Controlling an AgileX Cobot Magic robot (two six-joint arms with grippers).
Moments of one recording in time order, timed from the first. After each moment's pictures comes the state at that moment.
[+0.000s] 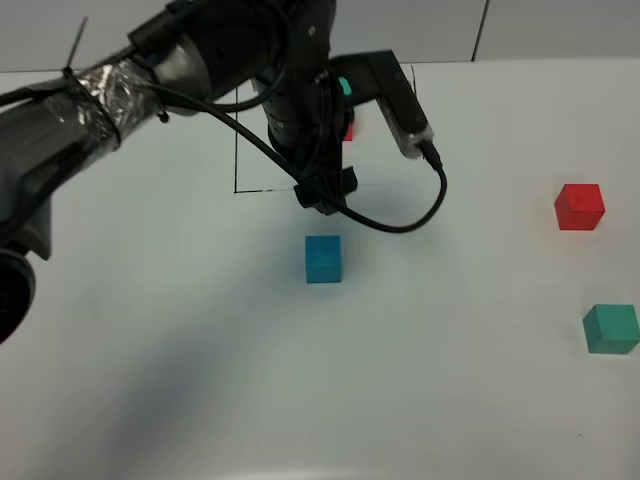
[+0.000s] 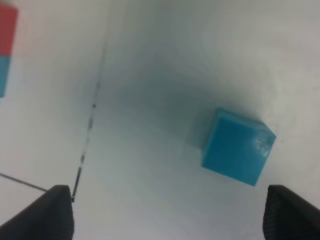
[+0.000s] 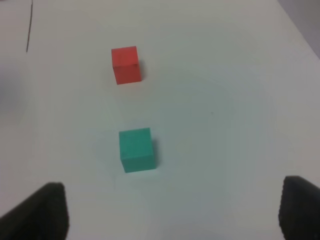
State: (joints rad) left arm -0.65 2.13 -1.92 0.08 1.09 0.59; right arm -0.14 0.00 -0.52 0.00 1.09 0.04
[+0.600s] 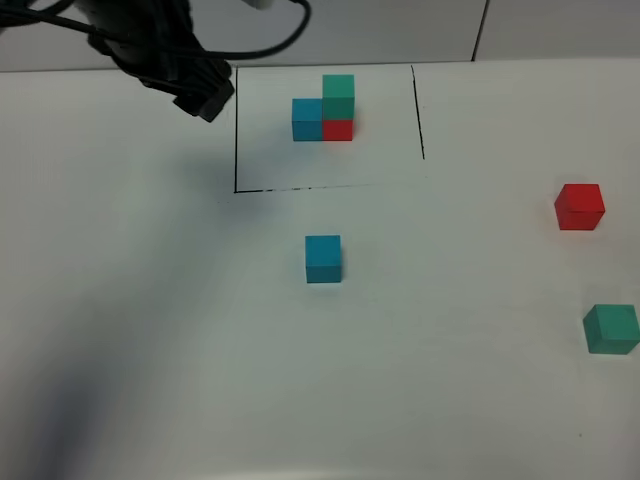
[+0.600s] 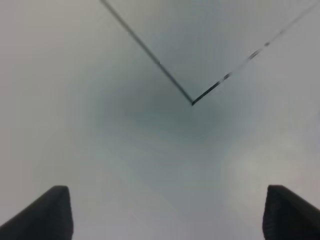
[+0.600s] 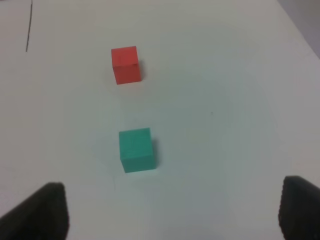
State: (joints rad) left arm -0.36 1.94 -1.82 0.09 1.08 0.28; right arm -0.14 0.00 -0.52 0.00 1.09 0.04
